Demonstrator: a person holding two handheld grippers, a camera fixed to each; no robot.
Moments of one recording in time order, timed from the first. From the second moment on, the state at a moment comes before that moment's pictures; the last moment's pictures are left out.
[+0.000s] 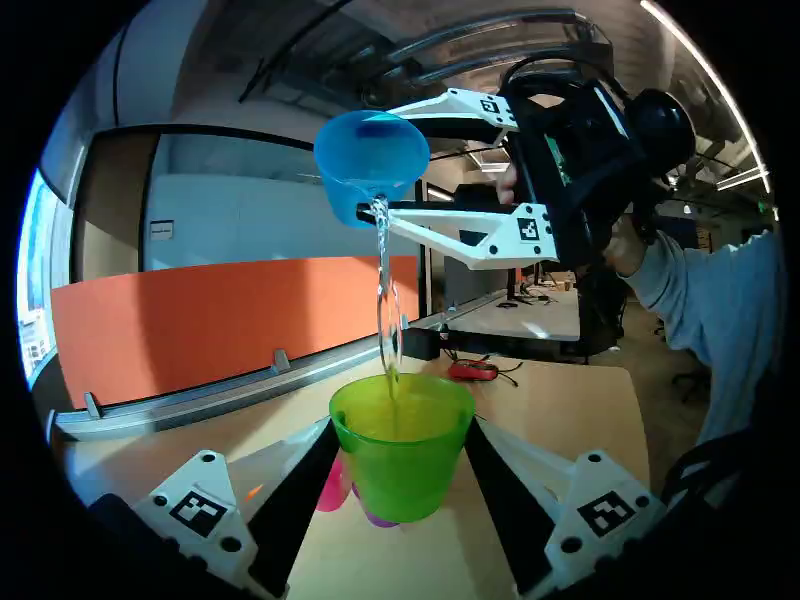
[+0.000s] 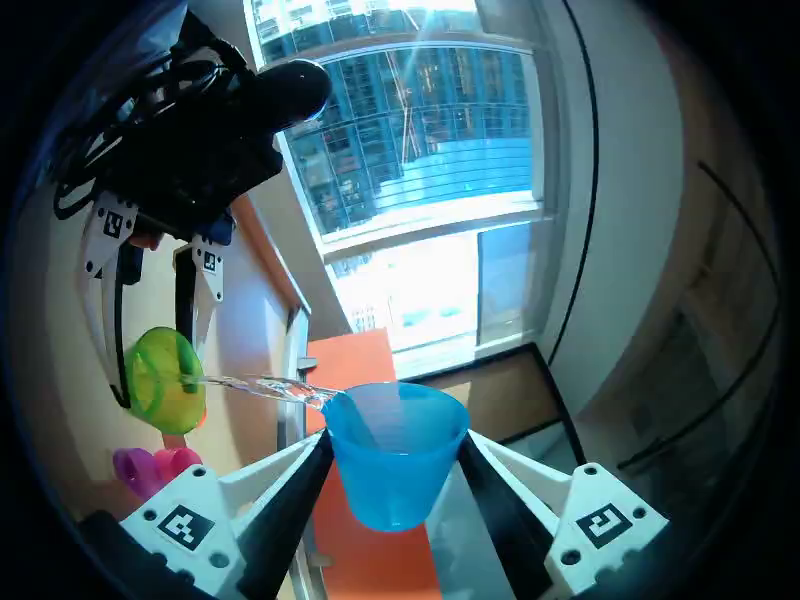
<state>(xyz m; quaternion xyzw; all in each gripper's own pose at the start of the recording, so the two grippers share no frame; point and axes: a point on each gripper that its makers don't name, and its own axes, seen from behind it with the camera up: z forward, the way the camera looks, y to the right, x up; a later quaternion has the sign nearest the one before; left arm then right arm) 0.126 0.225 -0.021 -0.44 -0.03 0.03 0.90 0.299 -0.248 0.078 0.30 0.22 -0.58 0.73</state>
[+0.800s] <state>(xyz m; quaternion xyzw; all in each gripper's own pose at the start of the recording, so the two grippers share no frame) 0.131 0.232 -0.024 -0.44 -0.02 0.04 0.90 0.323 -0.238 0.078 0.26 0.25 -0.64 0.68</state>
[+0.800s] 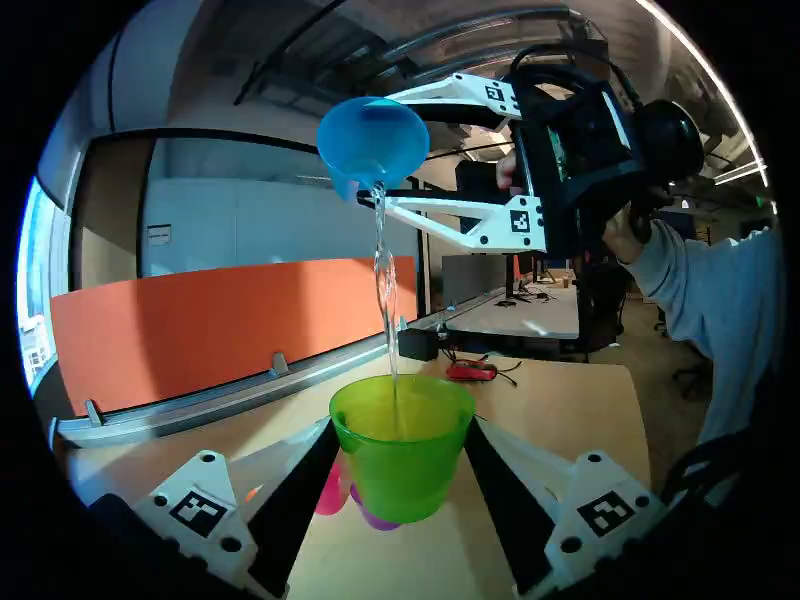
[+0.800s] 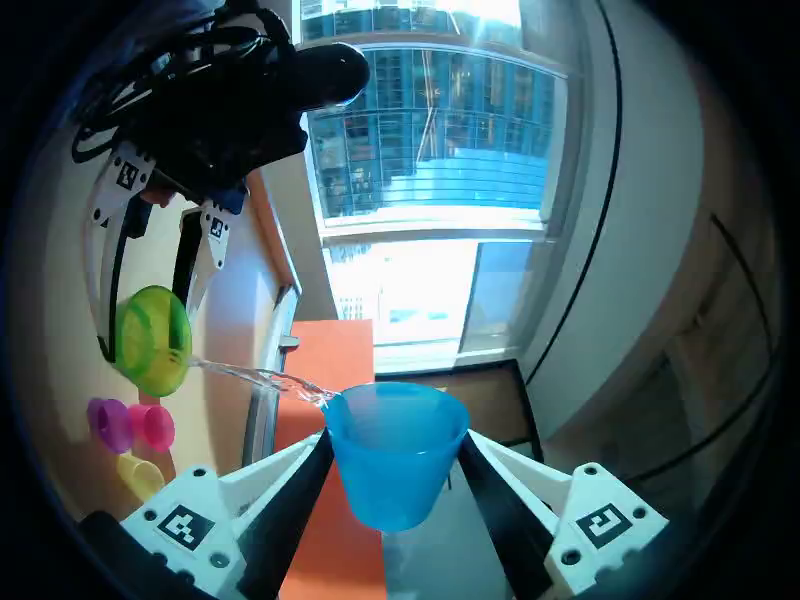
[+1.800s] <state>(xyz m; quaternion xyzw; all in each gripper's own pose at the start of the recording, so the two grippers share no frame) 0.138 0.235 -0.024 -0.44 -0.02 0.03 0.90 0.327 -0.262 0.062 0.23 0.28 -0.72 0.59</state>
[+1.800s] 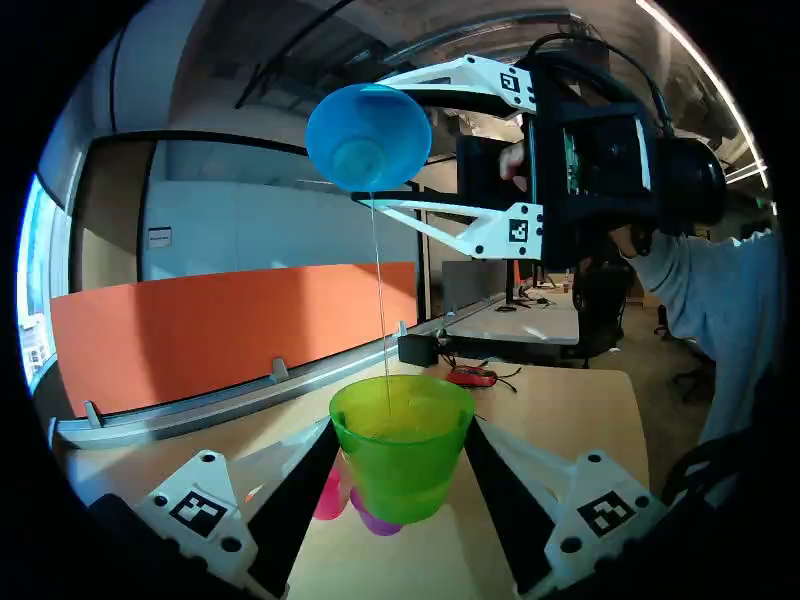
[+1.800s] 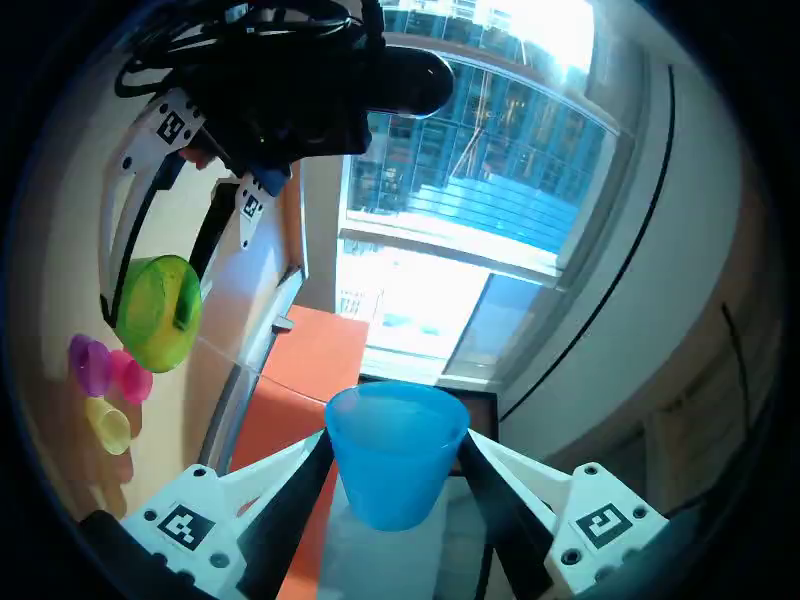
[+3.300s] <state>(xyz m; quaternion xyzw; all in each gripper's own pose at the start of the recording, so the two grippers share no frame) 0.151 0.221 -0.016 -0.43 0.00 0.04 0.90 0.282 -0.253 0.031 0.37 0.10 -0.23 0.89</state>
